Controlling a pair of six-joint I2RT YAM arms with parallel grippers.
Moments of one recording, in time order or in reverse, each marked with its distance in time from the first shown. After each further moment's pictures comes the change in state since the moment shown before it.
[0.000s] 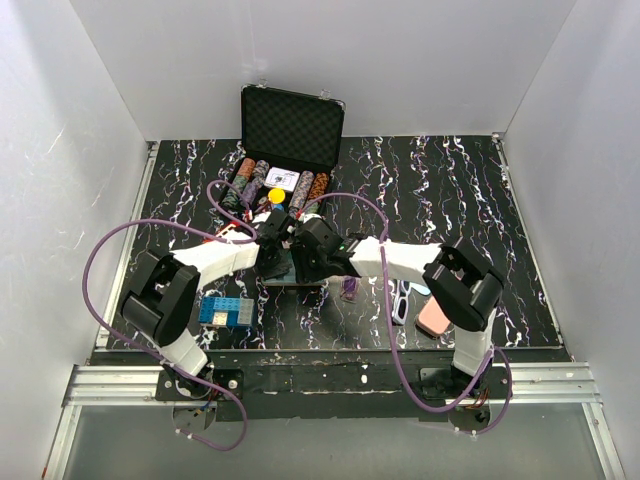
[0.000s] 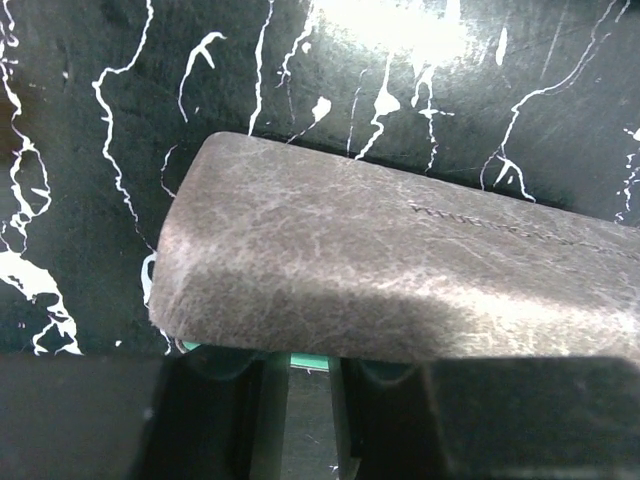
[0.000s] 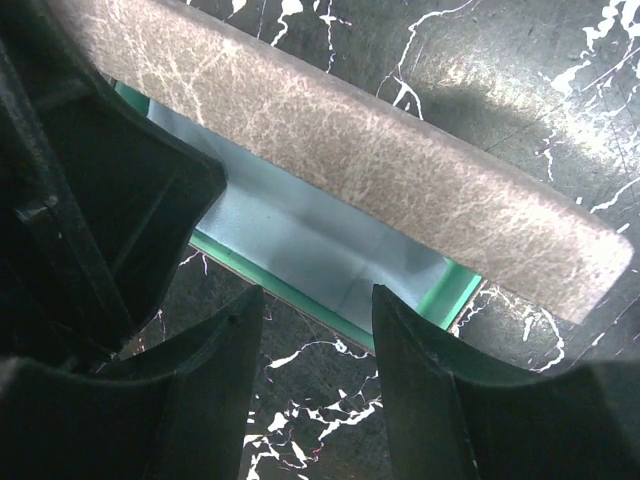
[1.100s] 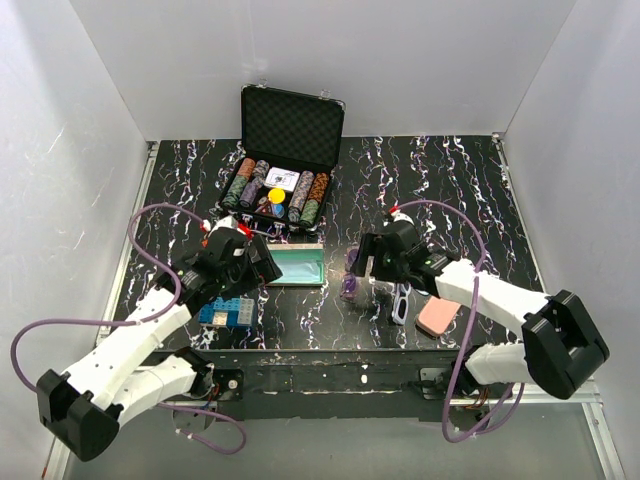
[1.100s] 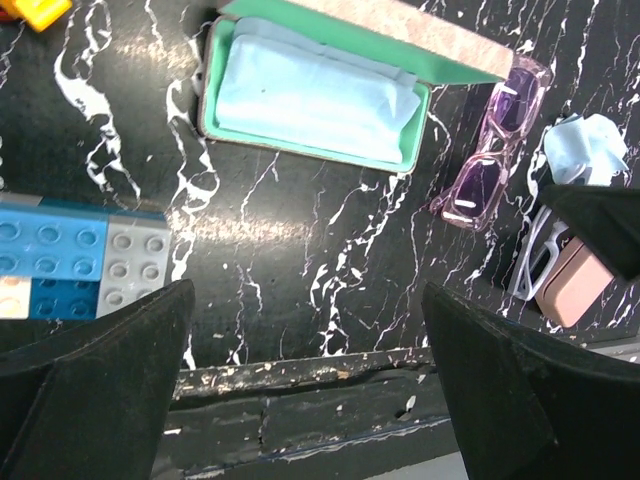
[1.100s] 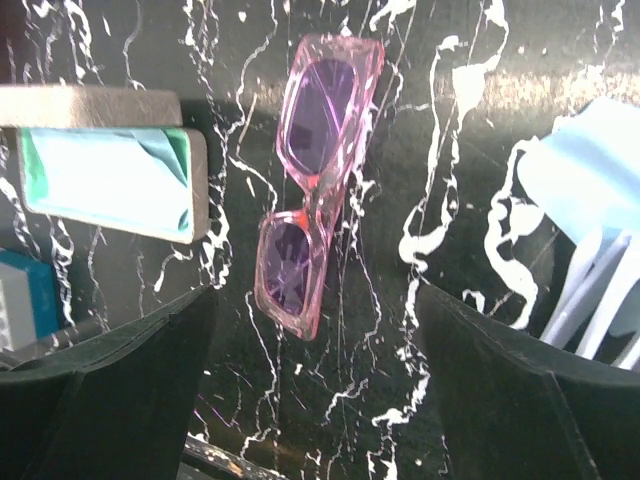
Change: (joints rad) left arm -0.003 -0.695 -0.146 -0.202 0.128 -0.035; right arm -0.260 -0.591 -0.503 0.019 0.018 0.175
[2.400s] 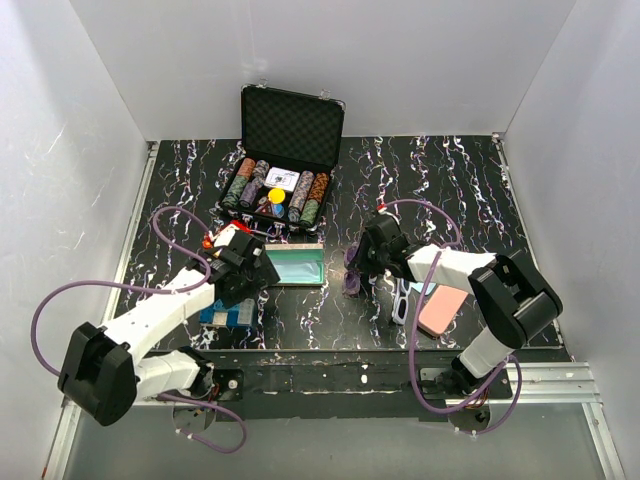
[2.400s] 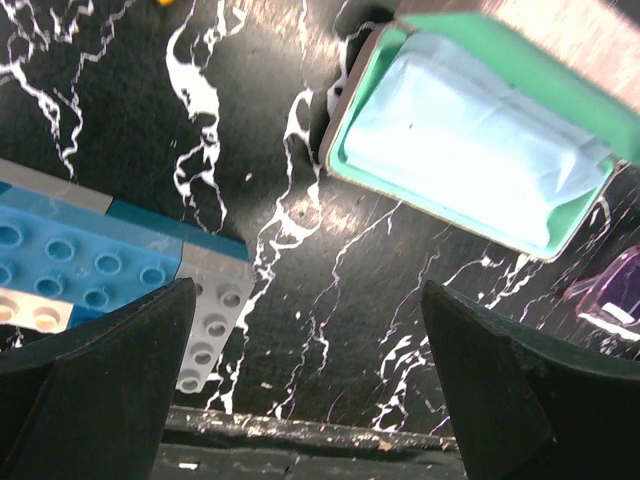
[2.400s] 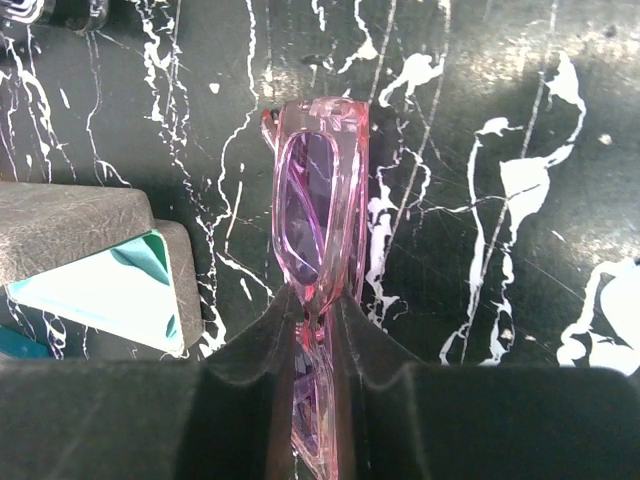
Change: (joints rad) left arm 0.012 0.193 -0.092 0.017 -0.129 -0.126; right arm -0.051 0.319 0.063 0.211 -0.048 0.068
